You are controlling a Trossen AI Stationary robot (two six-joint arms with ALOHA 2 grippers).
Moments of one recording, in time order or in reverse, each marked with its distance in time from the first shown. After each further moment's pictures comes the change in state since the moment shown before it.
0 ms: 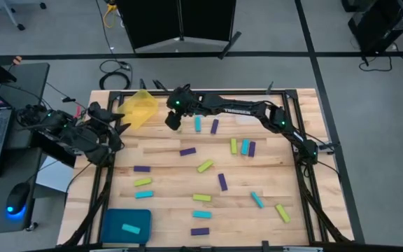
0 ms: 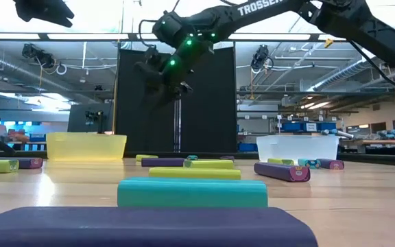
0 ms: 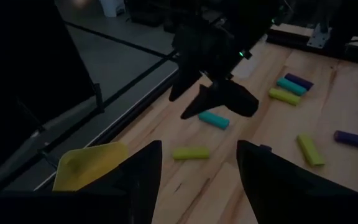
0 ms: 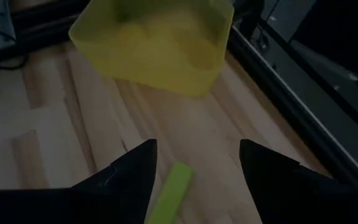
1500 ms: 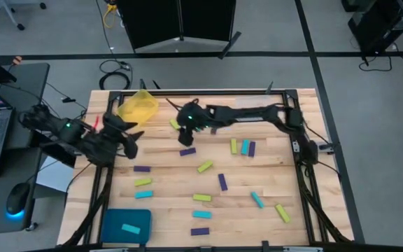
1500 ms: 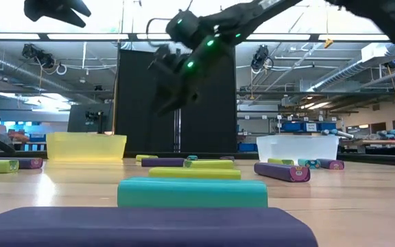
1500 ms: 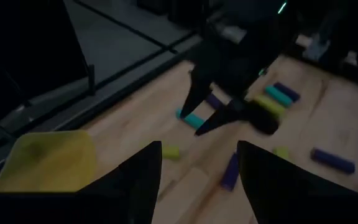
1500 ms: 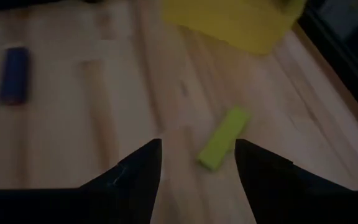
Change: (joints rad) left arm -0.010 0.190 0.001 0.121 -0.005 -0.207; right arm 0.057 -0.196 -0.431 0.235 -0.101 -0.074
